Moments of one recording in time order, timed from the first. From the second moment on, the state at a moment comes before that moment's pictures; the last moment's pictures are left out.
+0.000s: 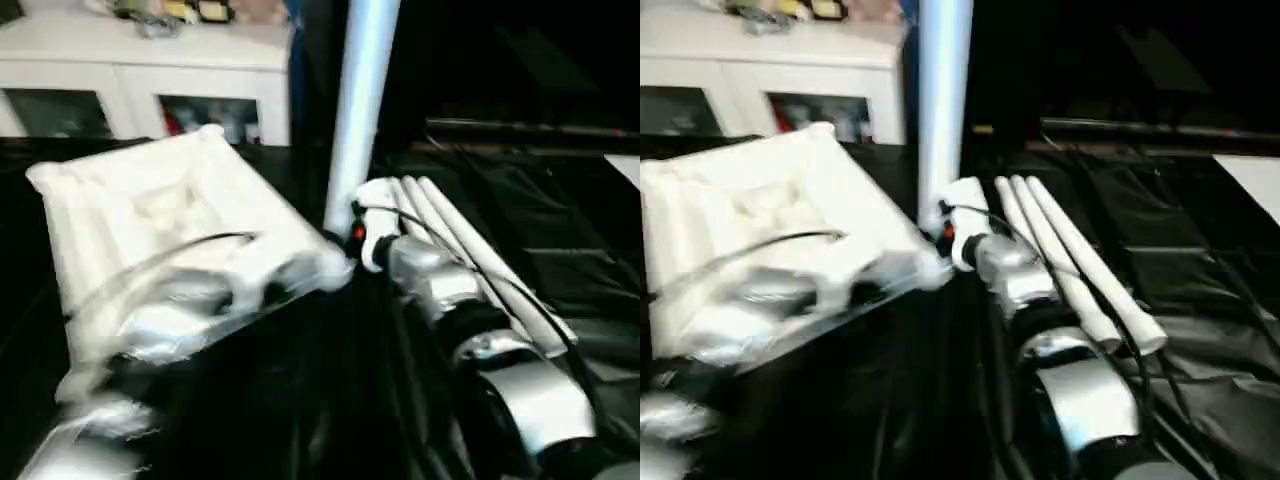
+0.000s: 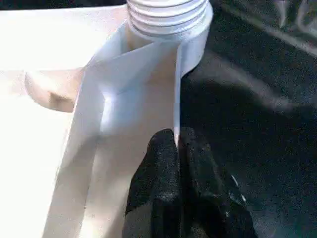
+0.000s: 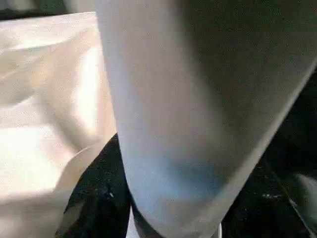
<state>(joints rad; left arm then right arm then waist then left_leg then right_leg) -0.59 0.23 -0.29 0.44 0.06 0.54 -0.64 -0.89 0.02 -0.05 1.09 0.09 0.09 0.21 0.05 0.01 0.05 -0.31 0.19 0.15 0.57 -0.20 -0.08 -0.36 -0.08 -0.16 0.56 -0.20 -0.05</state>
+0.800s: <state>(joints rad) -0.60 0.20 -0.29 0.46 0.07 0.56 -0.60 -0.92 0.07 -0.07 1.12 0.05 0.08 0.11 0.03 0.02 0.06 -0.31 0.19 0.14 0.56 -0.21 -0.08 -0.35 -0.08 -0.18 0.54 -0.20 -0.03</state>
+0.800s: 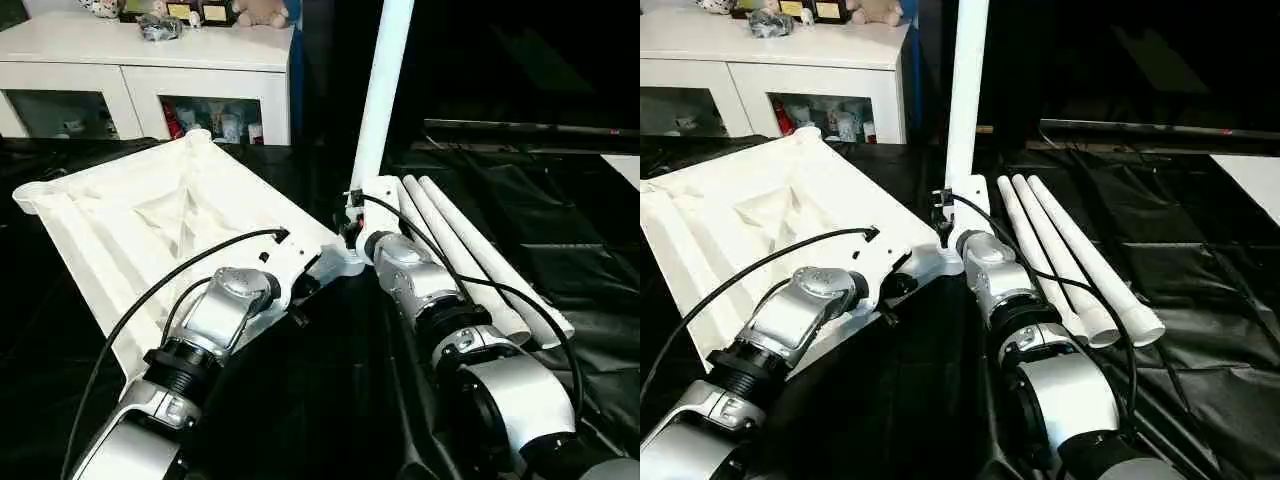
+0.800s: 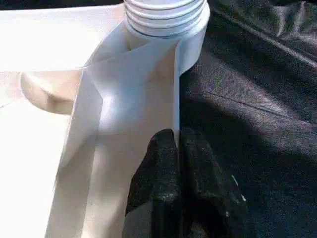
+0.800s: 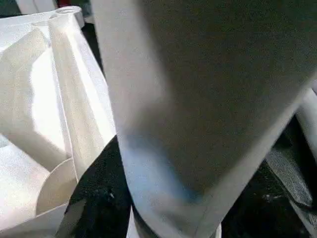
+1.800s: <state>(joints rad) -0.58 0.33 -0.28 0.38 0.03 0.40 -0.78 -0.75 -0.16 0.05 0.87 0.03 0.12 0.68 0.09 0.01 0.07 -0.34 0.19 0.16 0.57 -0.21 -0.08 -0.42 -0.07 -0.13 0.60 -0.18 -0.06</state>
